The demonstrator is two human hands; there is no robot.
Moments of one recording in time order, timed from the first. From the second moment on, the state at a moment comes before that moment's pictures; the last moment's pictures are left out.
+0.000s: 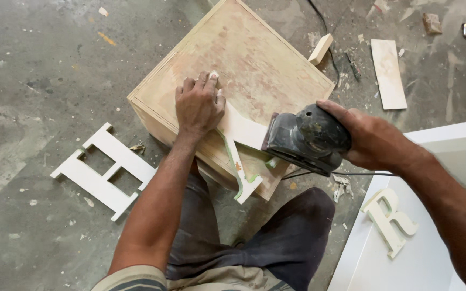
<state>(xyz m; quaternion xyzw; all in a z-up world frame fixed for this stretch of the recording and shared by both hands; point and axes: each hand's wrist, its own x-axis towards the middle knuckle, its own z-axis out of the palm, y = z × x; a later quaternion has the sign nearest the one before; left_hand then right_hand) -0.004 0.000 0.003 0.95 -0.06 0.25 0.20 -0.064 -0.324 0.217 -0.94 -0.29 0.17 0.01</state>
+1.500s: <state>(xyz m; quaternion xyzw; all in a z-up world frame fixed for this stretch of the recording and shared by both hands) 0.001 0.000 -0.008 0.95 -0.05 0.24 0.21 -0.080 -0.352 0.209 -0.95 -0.28 0.17 0.00</state>
